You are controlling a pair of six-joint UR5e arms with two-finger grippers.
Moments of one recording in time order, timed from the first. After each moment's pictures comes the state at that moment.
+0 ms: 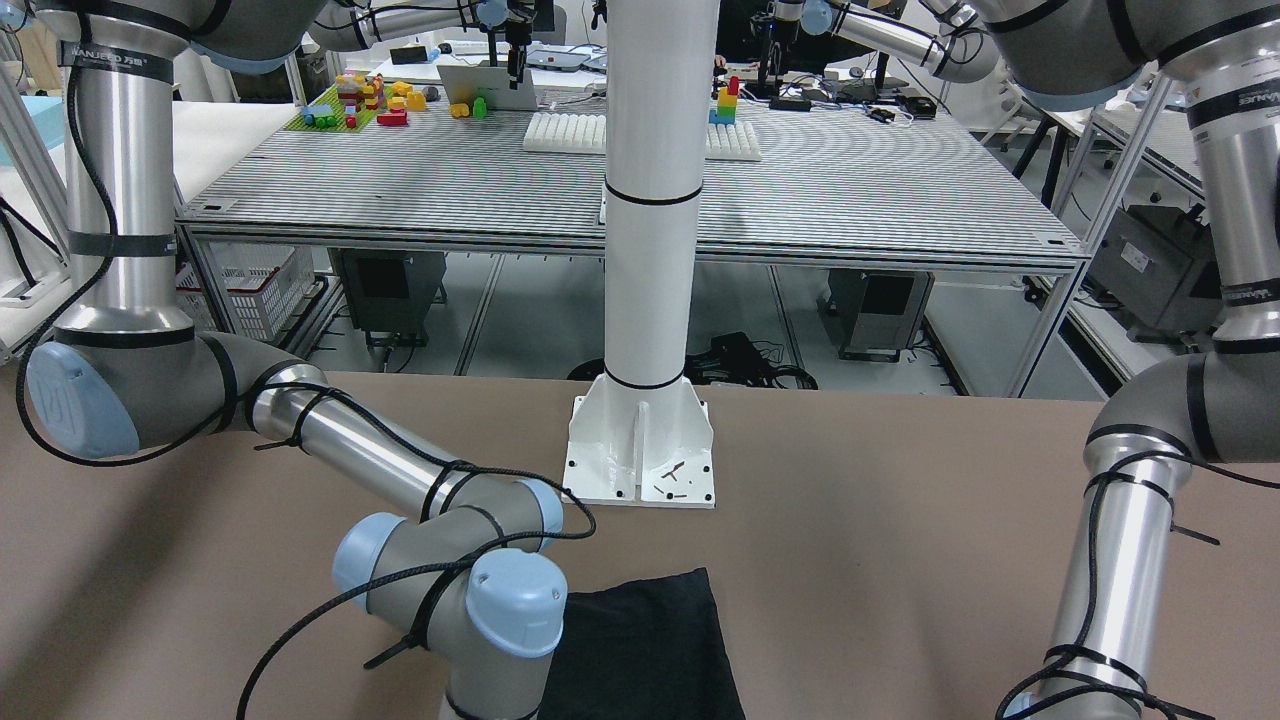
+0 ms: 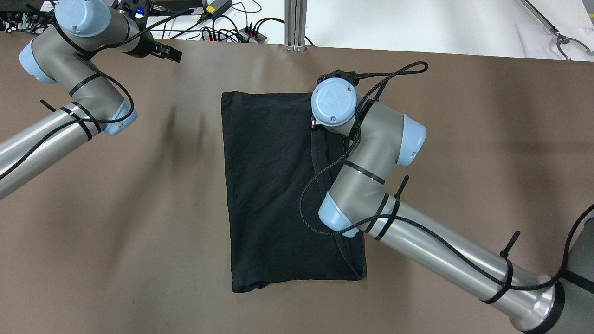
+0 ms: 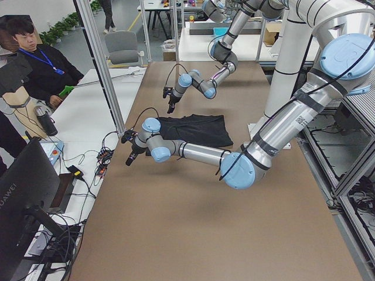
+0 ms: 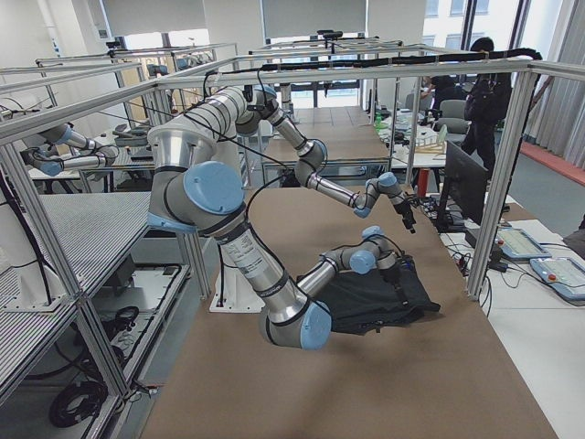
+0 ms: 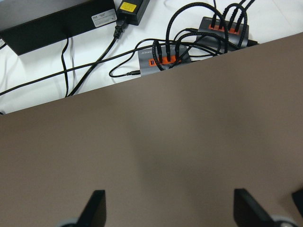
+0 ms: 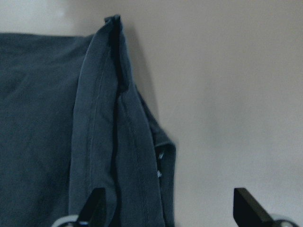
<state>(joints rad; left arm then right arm) -1.06 -2.35 -0.98 -2.36 -1.87 -0.65 0.69 -0.72 1.39 -1.55 1.55 1.03</state>
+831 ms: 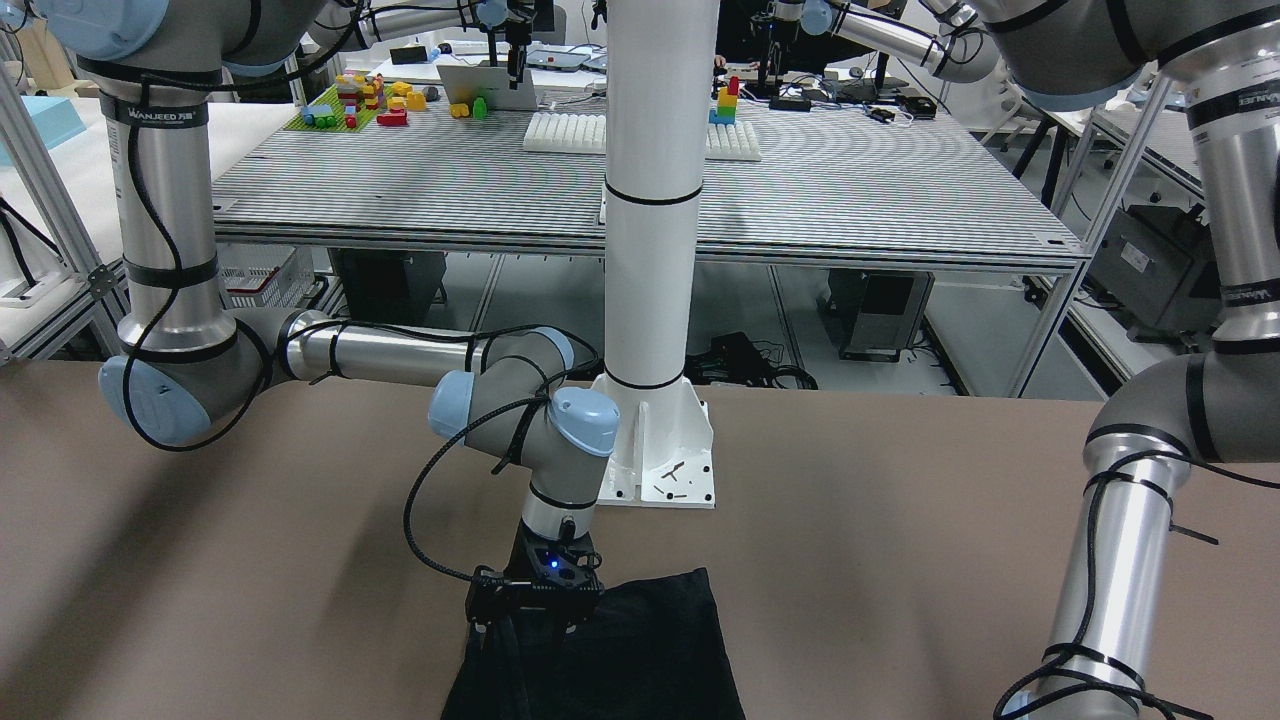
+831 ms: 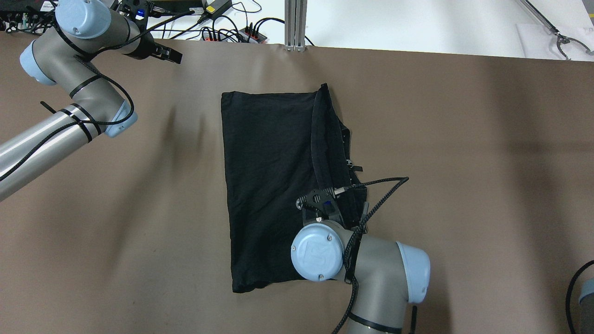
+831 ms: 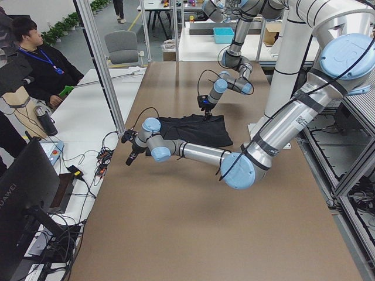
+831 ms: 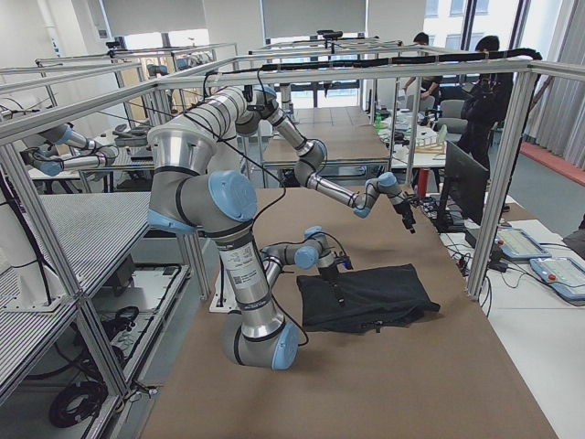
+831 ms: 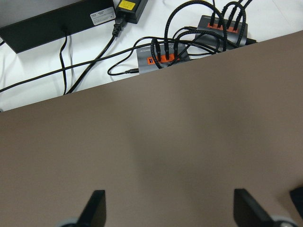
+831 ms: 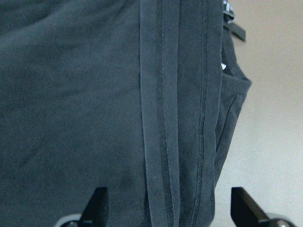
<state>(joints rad) -1.06 -2.35 -0.99 -2.36 -1.87 -0.66 0.34 -0.94 1.82 -1.83 1.40 1.06</state>
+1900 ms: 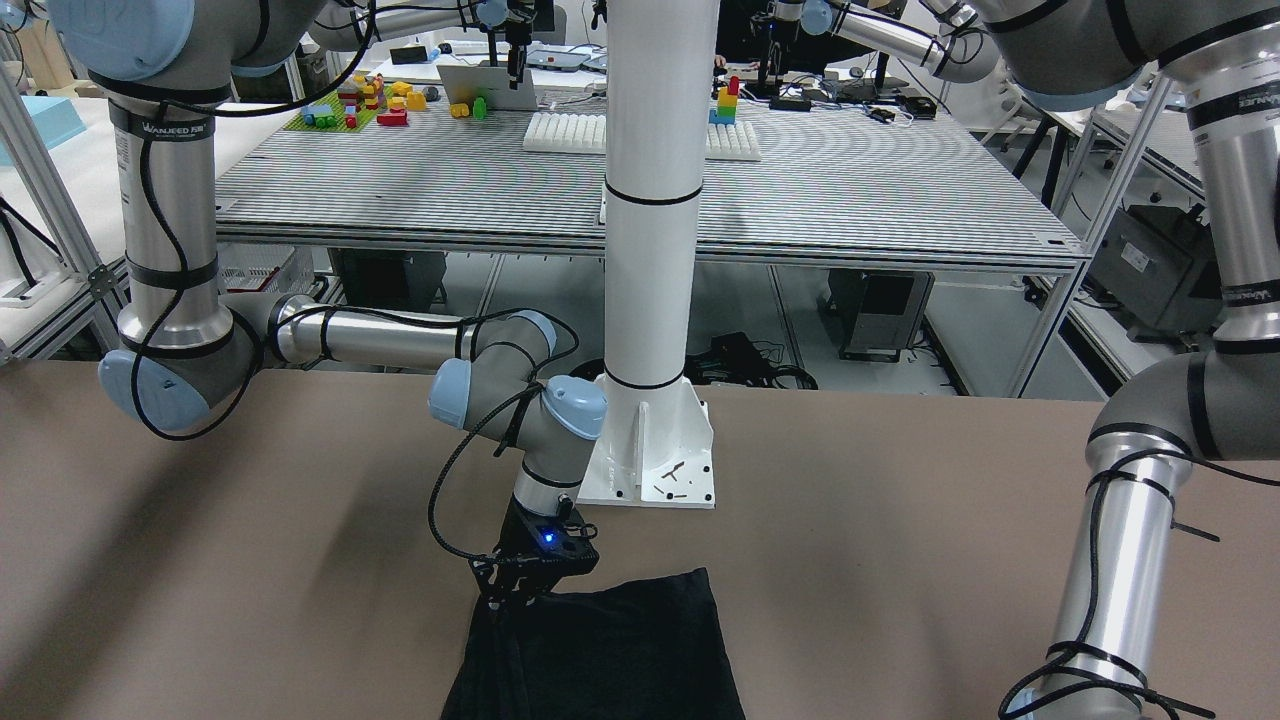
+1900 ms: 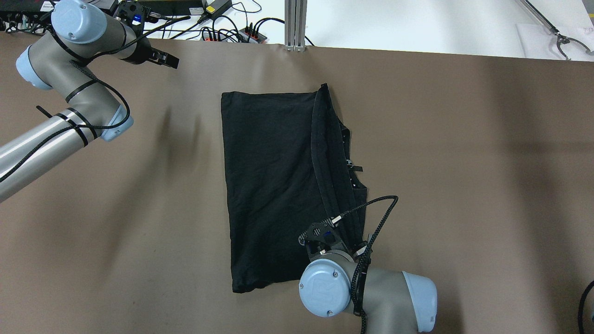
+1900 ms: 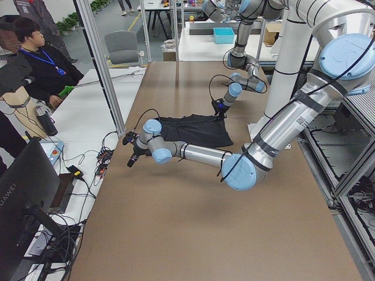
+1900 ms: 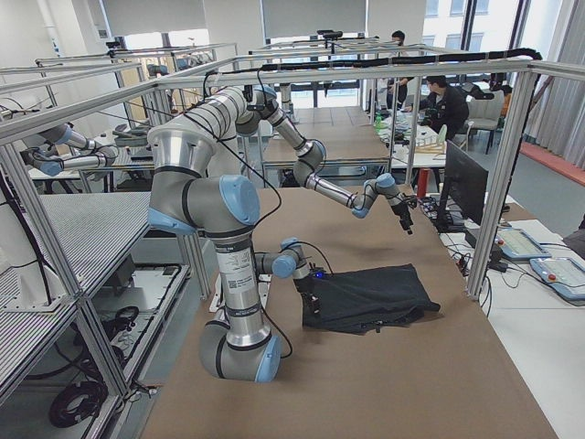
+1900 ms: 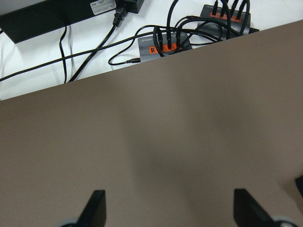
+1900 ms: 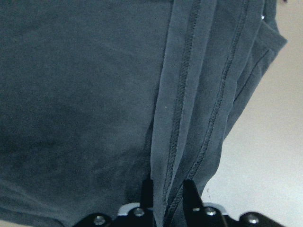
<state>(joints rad) -1.05 -2.32 -1.00 -2.37 -1.89 -0.66 0.25 -1.02 1.85 -1.85 1.35 0.89</state>
